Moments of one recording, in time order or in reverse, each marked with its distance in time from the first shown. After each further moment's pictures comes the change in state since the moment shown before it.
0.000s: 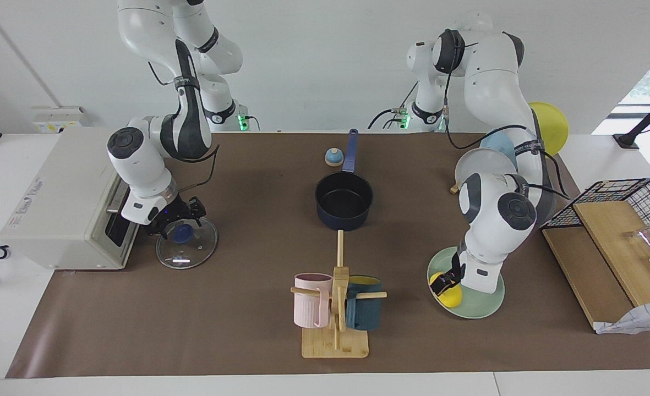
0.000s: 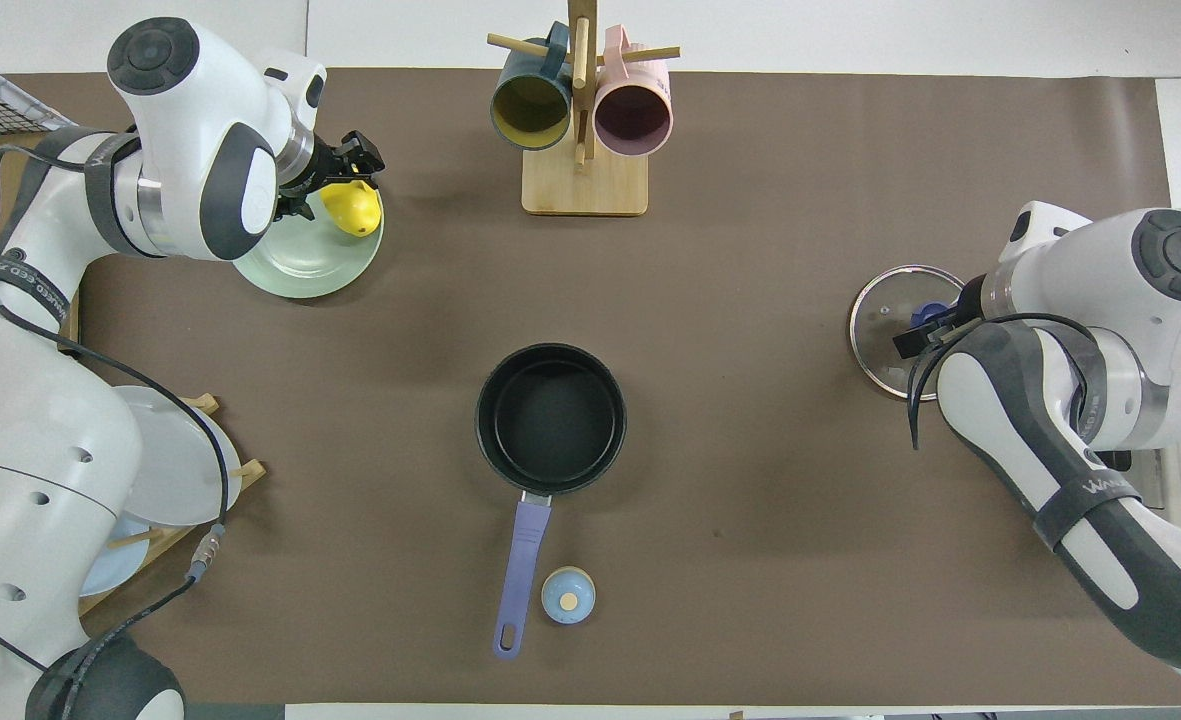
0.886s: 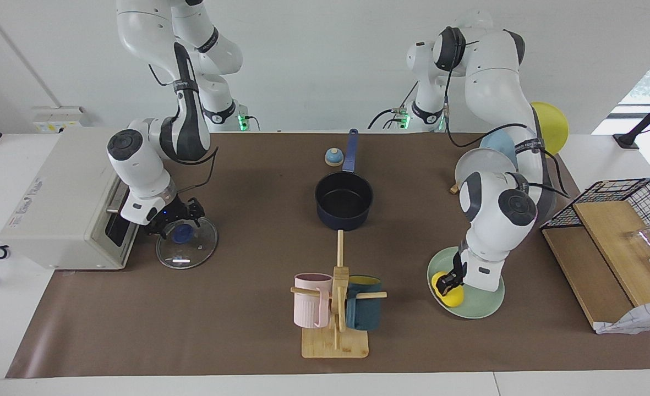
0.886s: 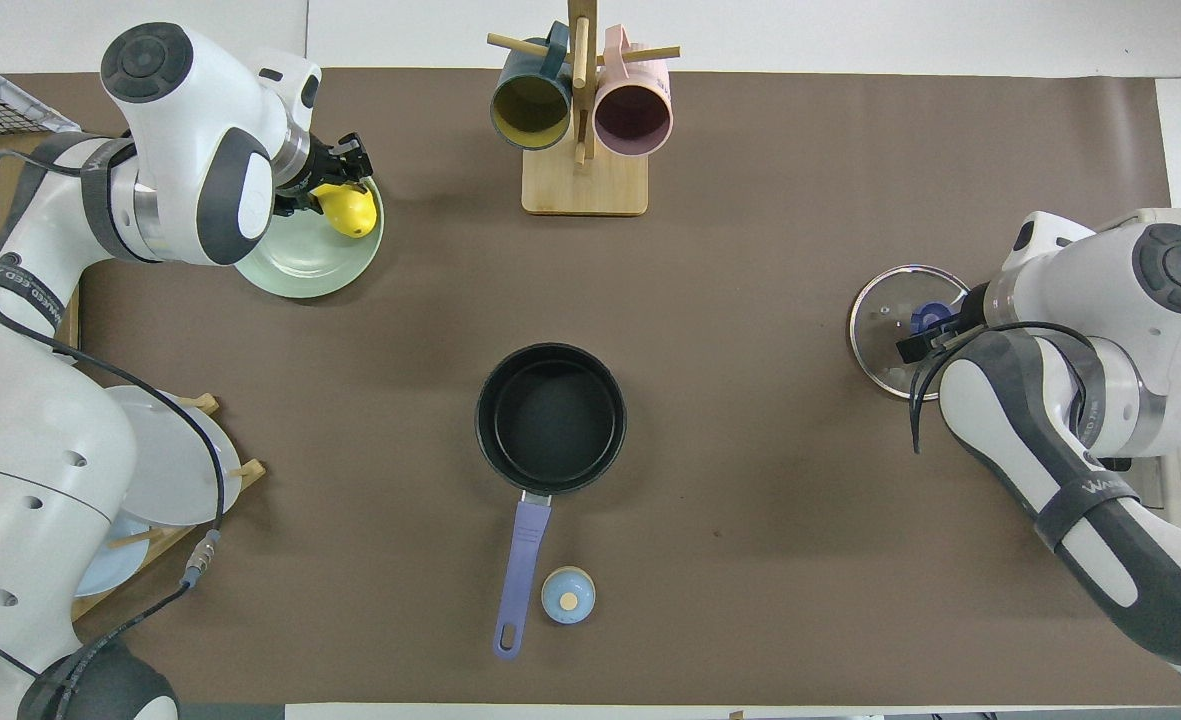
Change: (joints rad) left arm 0.002 -0.018 0.002 -0.022 0.001 0.013 -0.001; right arm -0.018 0.005 0.003 -0.025 0.000 0.037 -0.001
